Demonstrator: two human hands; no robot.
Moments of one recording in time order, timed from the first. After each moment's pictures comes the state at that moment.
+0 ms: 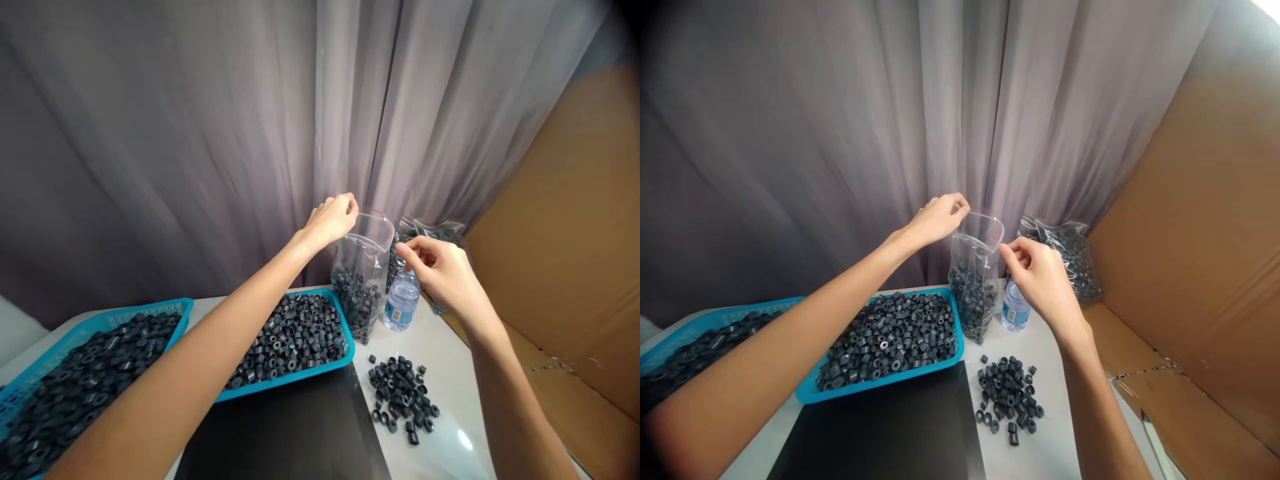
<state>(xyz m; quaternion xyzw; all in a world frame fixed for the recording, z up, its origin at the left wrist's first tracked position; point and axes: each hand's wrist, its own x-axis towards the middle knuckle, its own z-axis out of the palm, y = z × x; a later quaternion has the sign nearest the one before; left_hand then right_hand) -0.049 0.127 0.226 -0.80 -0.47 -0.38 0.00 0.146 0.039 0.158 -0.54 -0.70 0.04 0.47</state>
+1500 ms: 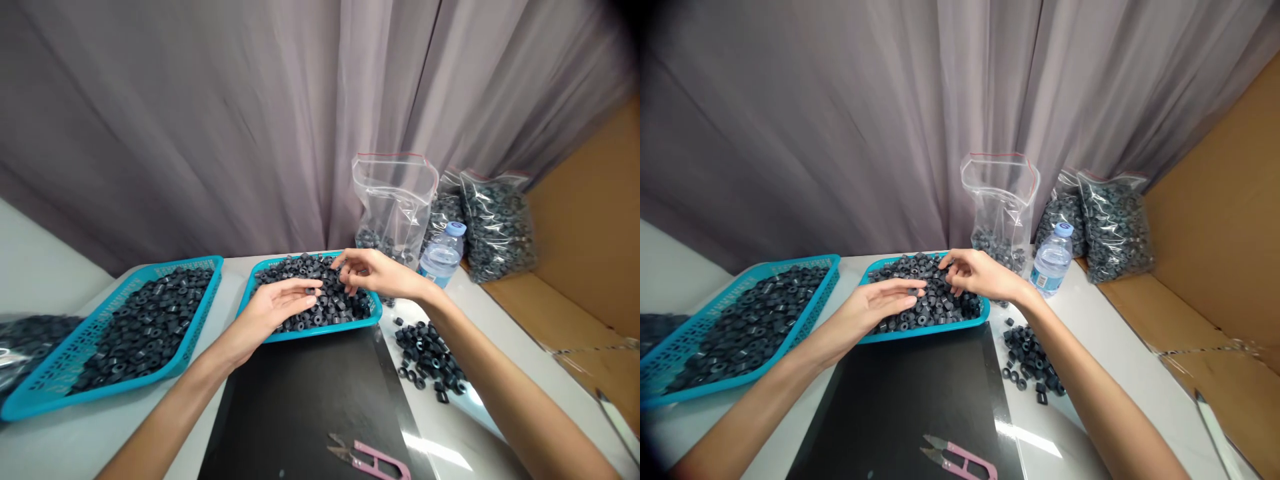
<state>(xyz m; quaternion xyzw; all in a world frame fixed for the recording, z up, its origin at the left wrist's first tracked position) -0.172 -0.022 0.083 -0.60 -0.53 -0.39 -0.45 0.059 0.072 0.078 -0.25 -0.82 0.45 0.26</state>
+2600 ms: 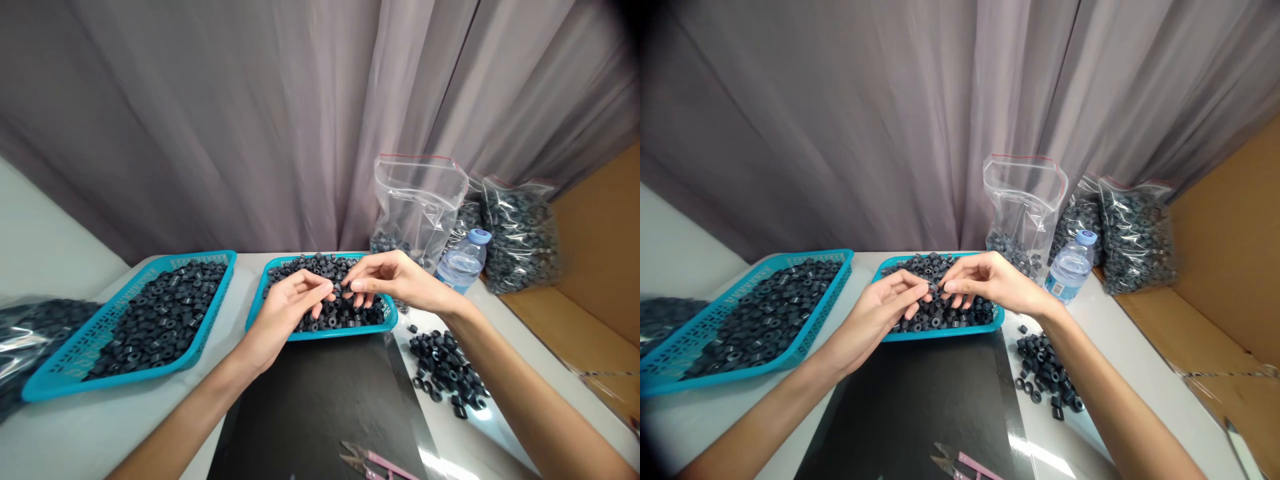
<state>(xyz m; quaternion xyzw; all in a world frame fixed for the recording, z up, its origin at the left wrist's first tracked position) -0.158 -0.034 0.080 -0.54 -0.49 -0.50 -0.47 0.055 0.051 0.088 -0.18 -0.75 0.57 0.28</state>
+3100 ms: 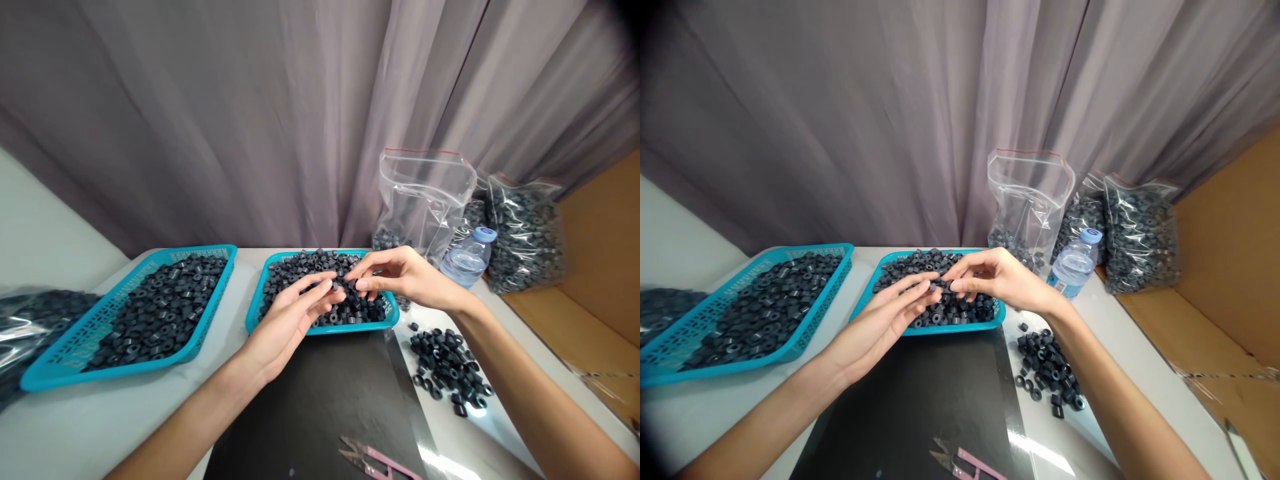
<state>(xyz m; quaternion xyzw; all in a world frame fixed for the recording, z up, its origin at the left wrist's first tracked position) -0.149 -0.039 0.069 -0.38 -0.45 -0.55 -0.59 0.061 0.052 0.090 -0.20 -0.78 0.53 0.28</state>
